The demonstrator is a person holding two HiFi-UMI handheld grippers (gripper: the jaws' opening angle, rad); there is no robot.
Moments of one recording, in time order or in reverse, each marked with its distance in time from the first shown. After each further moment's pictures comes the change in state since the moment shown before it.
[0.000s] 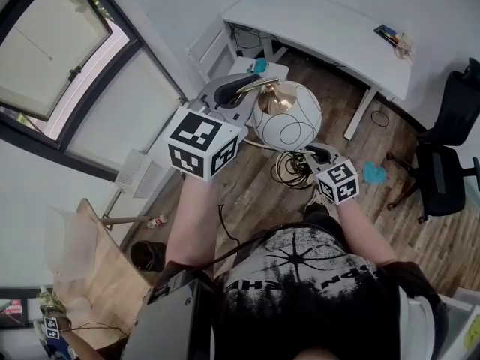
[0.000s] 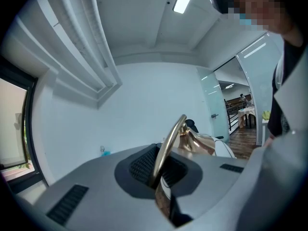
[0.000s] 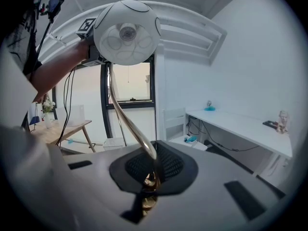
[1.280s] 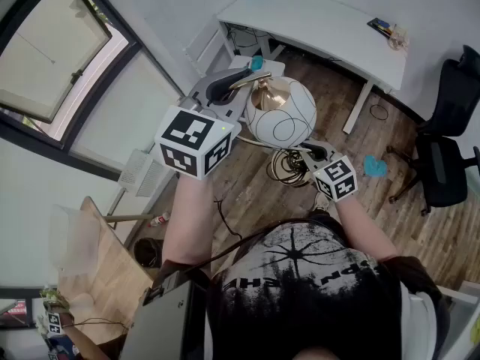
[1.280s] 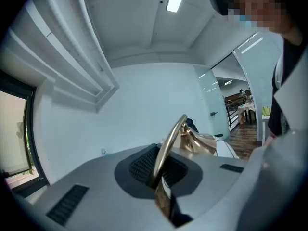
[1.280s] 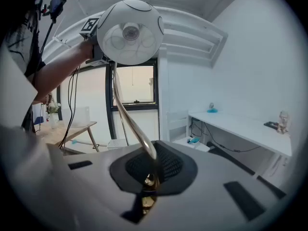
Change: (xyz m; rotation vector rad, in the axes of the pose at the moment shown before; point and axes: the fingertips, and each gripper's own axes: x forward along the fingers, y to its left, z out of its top) left arm -0.015 -0.029 0.023 0.047 0.001 0.016; right arm -0.029 0.019 0.004 -0.013 -0.029 0.038
